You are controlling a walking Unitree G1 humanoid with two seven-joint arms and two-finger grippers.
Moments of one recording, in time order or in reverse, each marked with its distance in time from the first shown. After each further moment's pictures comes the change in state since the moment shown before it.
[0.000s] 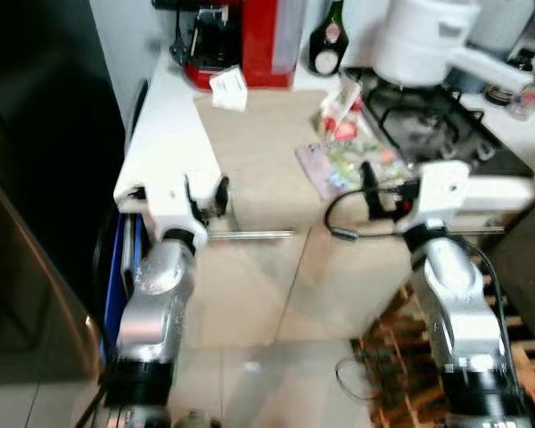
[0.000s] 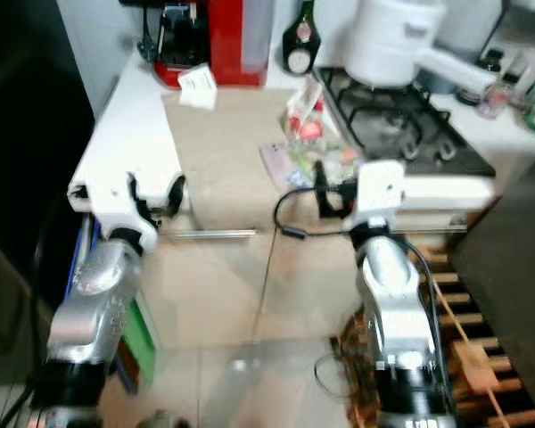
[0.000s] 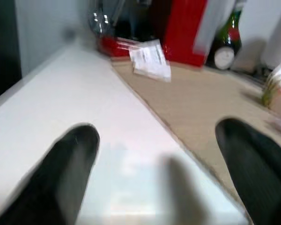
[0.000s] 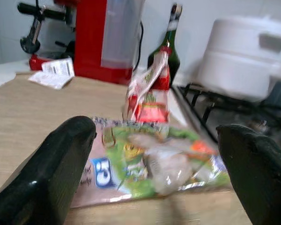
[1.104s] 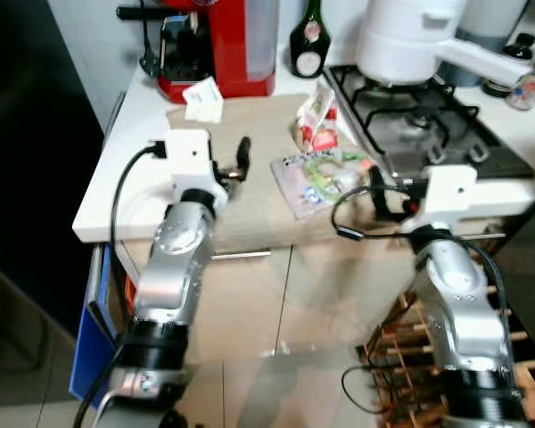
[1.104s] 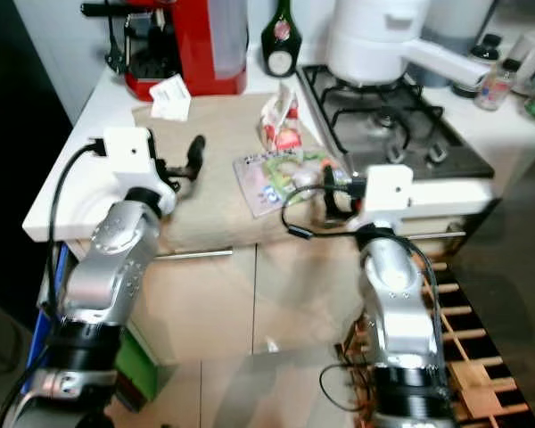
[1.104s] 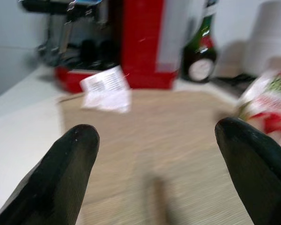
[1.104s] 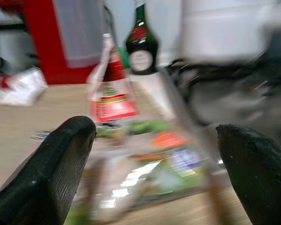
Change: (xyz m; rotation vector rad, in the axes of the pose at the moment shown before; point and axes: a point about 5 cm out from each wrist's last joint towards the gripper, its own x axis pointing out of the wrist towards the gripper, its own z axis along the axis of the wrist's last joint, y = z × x) left arm 0.019 -0.006 0.014 0.031 0.004 0.007; right arm 0.013 0.017 0.008 0.224 0.050 -0.014
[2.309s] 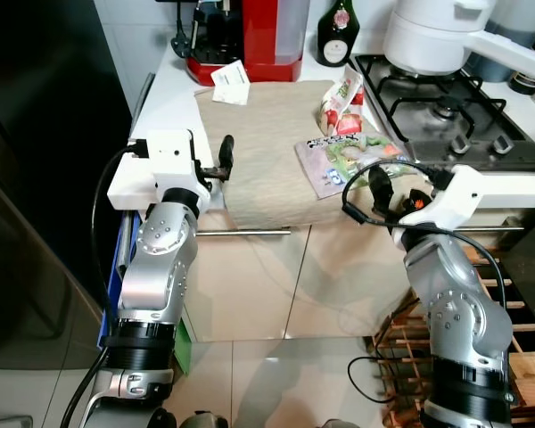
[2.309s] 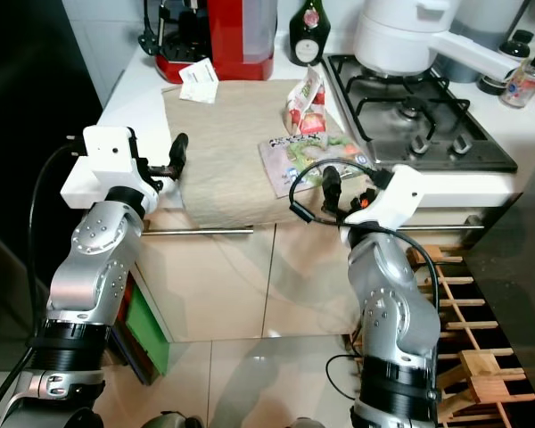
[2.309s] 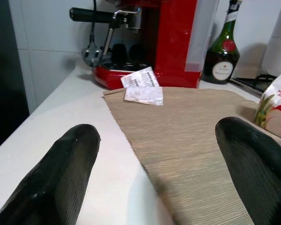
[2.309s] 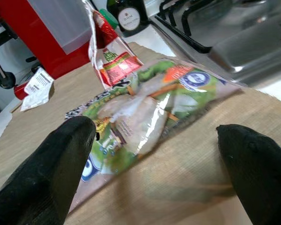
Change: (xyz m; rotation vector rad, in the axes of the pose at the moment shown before) left arm 0.002 0.004 0.009 0.027 -0.033 -0.015; right arm -0.001 -0.014 0.006 0.337 0.137 -0.160
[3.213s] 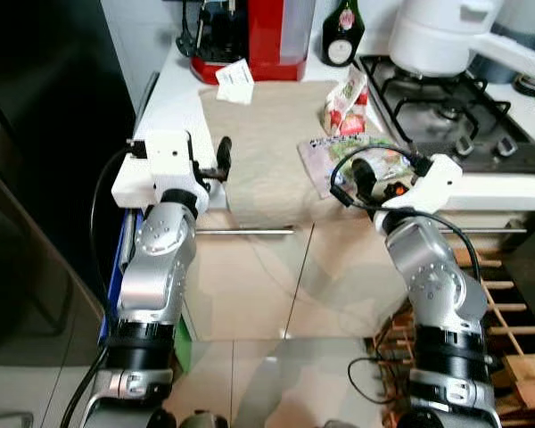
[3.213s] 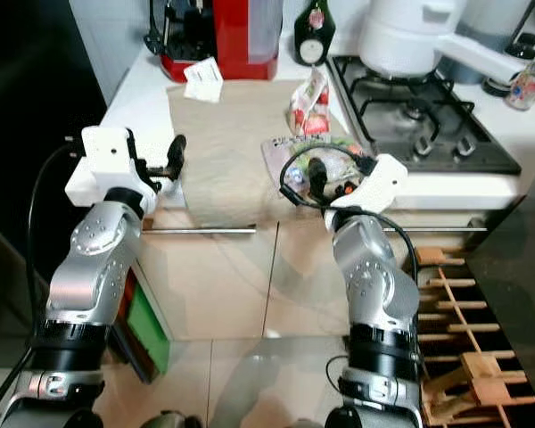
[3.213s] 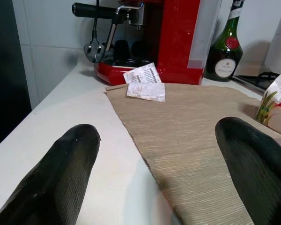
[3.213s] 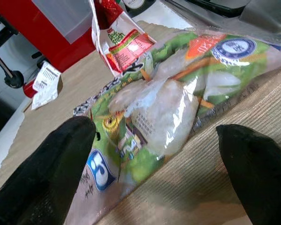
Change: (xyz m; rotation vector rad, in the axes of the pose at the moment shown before) left arm 0.000 0.002 -0.002 -0.004 0.010 0.013; right arm 0.030 0.010 -0.011 0.132 0.080 0.008
